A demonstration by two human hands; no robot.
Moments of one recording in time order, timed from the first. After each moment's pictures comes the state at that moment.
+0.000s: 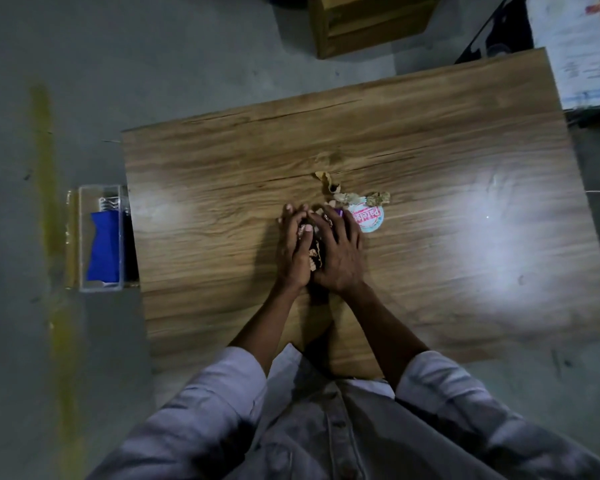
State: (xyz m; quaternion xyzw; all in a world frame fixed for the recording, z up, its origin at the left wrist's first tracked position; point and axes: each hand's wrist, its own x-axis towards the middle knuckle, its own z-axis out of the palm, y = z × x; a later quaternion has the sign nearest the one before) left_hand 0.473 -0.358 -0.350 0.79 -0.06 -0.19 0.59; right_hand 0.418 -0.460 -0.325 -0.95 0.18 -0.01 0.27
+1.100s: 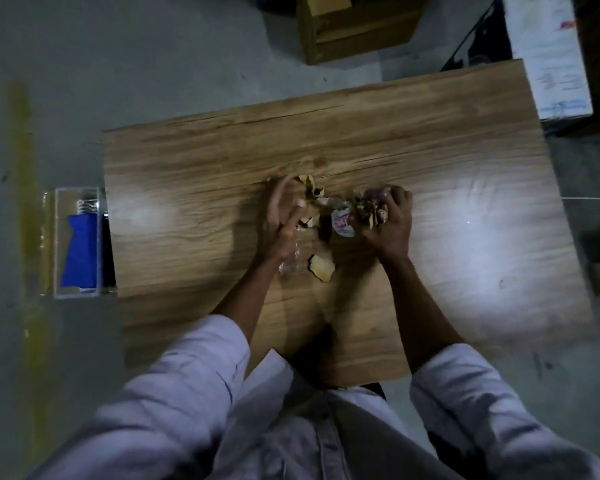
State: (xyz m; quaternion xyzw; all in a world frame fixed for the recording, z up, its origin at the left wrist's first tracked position) left_hand 0.524 -0.384 -0.322 0.79 -0.10 -0.16 0.59; right_hand 0.417 -0.579 -0.322 -0.87 0.27 -0.18 0.37
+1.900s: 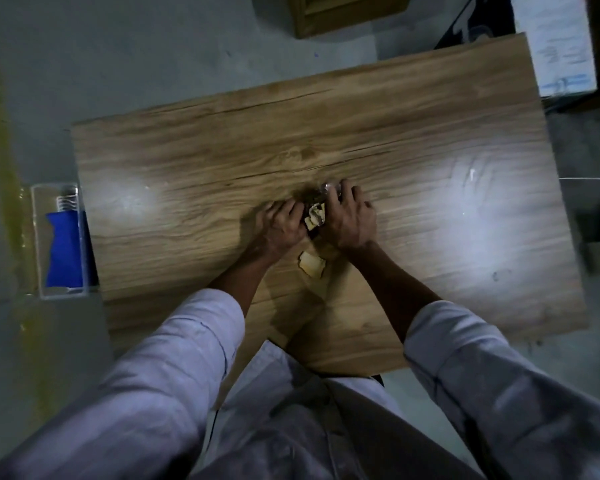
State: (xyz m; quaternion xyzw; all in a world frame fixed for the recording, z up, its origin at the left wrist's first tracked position) left_hand 0.532 -0.402 -0.369 0.88 -0.41 0.04 0.23; right_hand 0.452 -0.549 -0.334 -0.98 0.17 0.02 0.09
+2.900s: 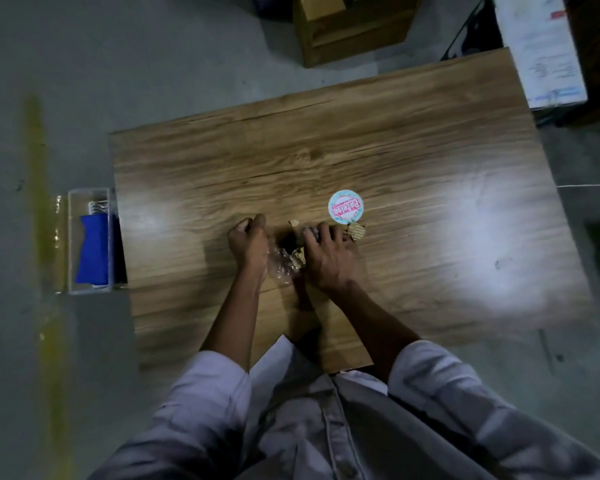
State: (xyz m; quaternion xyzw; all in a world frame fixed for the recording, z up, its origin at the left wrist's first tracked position) left_hand 0.497 -0.344 -0.301 0.73 0.25 -0.16 0.61; right_hand 0.394 -0.459 -0.304 -0.98 0.13 0.08 0.14
